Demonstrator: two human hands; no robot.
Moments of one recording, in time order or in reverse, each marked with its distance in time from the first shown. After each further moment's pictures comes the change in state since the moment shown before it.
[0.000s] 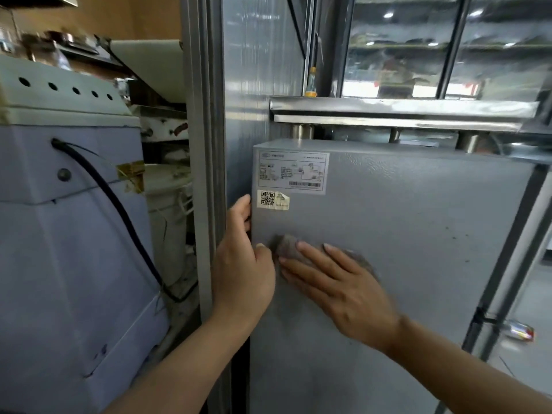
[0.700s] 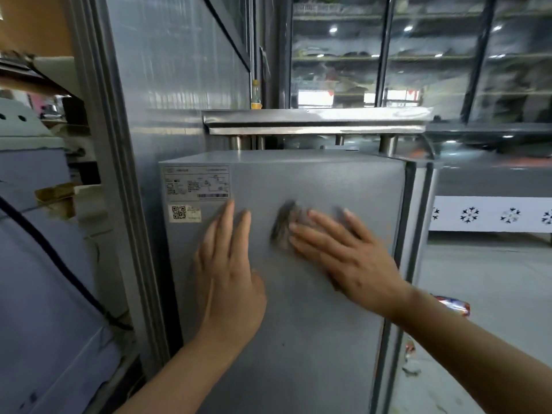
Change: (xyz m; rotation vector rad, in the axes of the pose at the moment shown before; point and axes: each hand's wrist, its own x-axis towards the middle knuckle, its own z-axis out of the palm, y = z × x) left_hand -0.034 0.043 0.062 0.457 -0.126 0.308; right_hand -0.076 0.088 -0.036 -0.135 0.011 0.157
